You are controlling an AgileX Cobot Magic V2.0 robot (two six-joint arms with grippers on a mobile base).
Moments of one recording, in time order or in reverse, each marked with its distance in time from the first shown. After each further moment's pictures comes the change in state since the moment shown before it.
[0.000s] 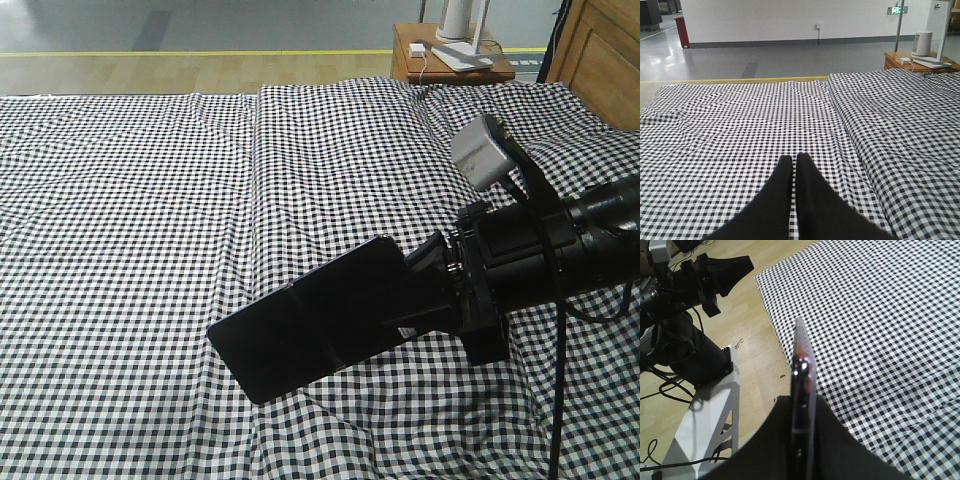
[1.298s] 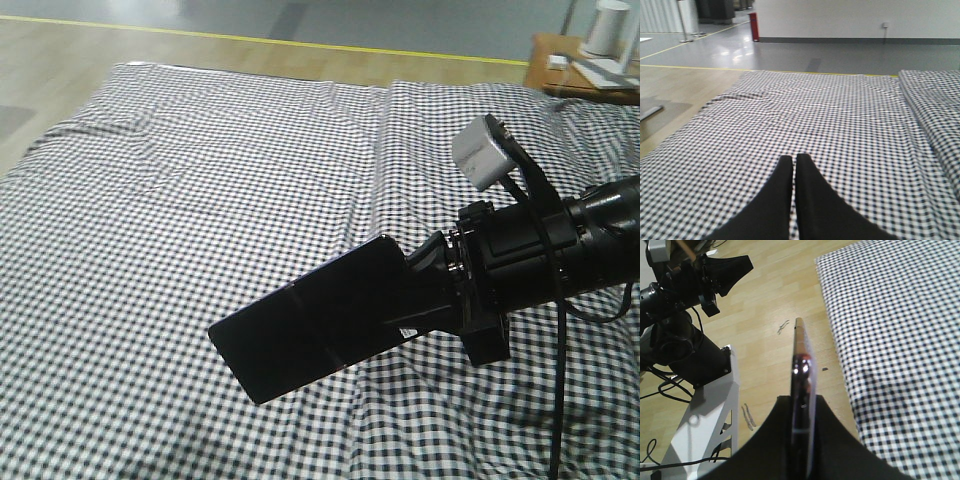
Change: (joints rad) left arm 0.000 0.000 0.000 0.000 0.000 0.000; right arm 0.000 0.000 0.000 -0.002 0.000 -0.001
